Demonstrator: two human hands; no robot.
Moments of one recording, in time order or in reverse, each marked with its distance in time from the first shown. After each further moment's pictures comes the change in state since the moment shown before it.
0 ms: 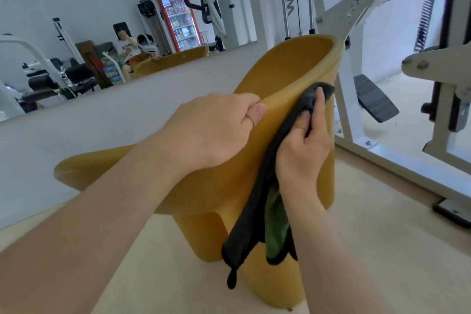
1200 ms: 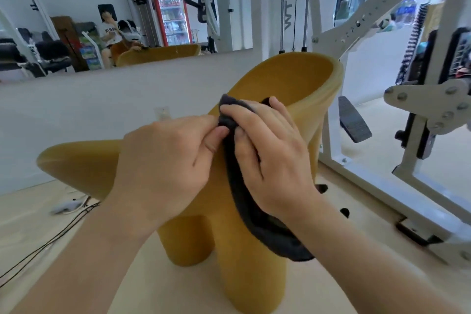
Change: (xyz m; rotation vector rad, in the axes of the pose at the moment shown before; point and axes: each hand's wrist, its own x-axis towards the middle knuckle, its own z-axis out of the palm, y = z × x) left_hand -0.062 -0.040 0.022 -0.110 0.562 0.044; right_hand -0.024 -0.053 -0.002 -0.382 -0.560 -0.896
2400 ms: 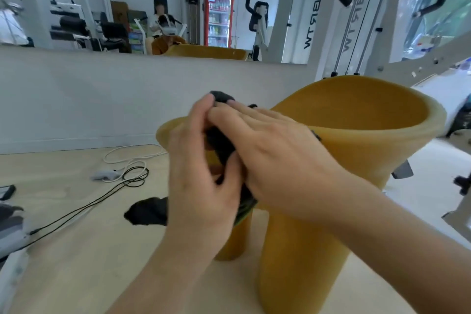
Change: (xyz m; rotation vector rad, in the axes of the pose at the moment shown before) left_hand -0.110 -0.080 -0.026 -0.541 0.502 -0.429; right_hand 0.052 -0.136 0.081 -0.213 -0.736 -0.332
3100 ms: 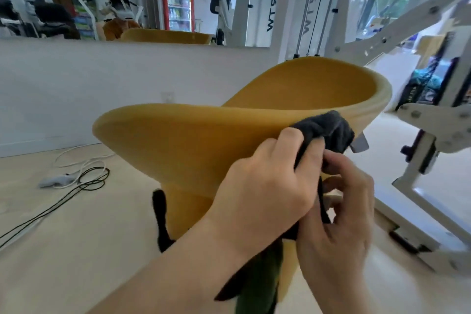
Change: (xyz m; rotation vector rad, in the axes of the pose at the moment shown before) left_hand -0.013 0.039 0.090 0.492 -0.320 0.671; right_hand -0.132 0.012 0.069 0.319 0.899 0.788
